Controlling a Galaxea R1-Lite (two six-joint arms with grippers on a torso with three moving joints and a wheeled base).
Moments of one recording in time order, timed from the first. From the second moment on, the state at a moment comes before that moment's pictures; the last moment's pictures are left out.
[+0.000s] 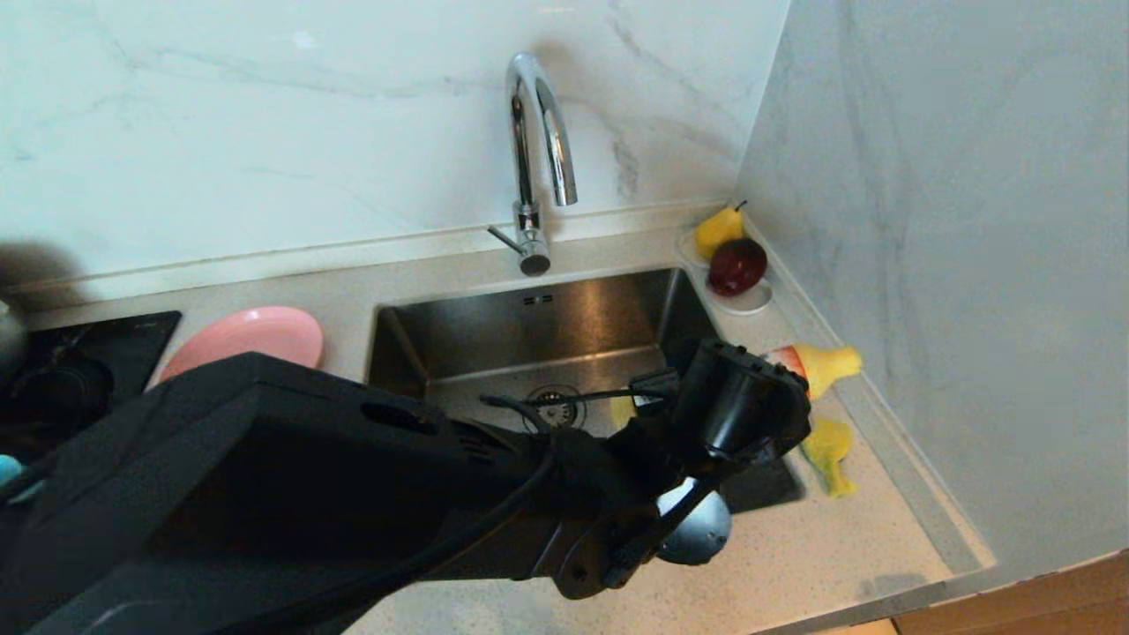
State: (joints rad) left arm -1.01 2.21 -1.51 -0.30 0.73 0.85; right arm 0.00 0.00 0.00 0.00 0.00 0.01
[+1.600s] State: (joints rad) left arm -1.04 2.43 -1.71 -0.21 0.89 0.93; right arm 0.00 0.00 0.00 0.00 0.00 0.01
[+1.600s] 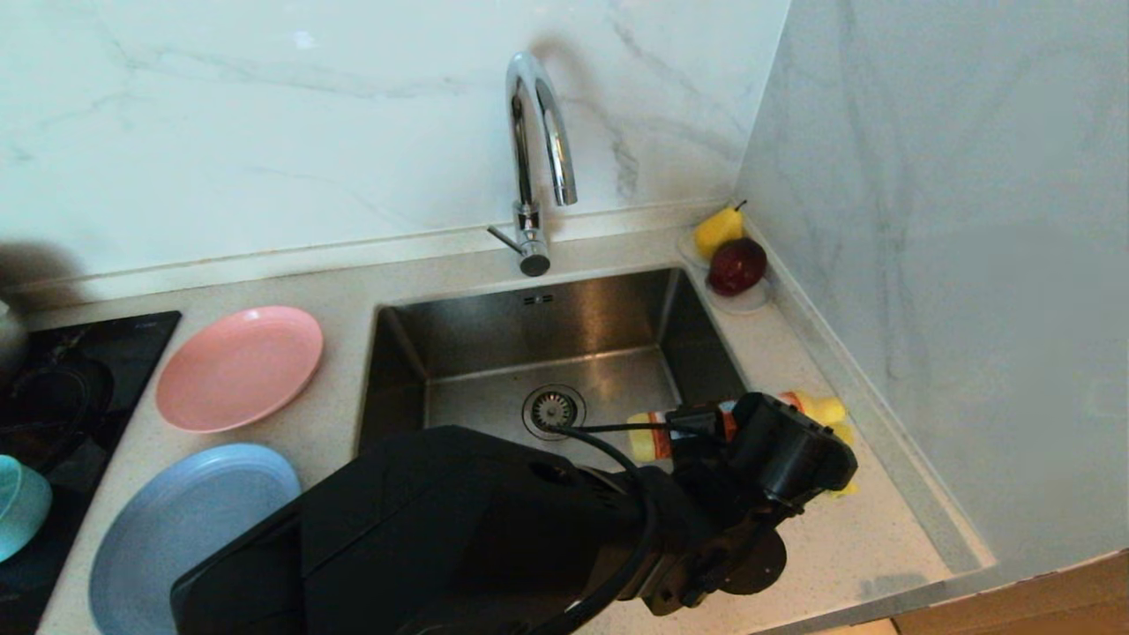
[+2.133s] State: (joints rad) left arm -1.04 2.44 -1.73 -0.19 0.93 0.94; right arm 0.00 0.00 0.00 0.00 0.00 0.01
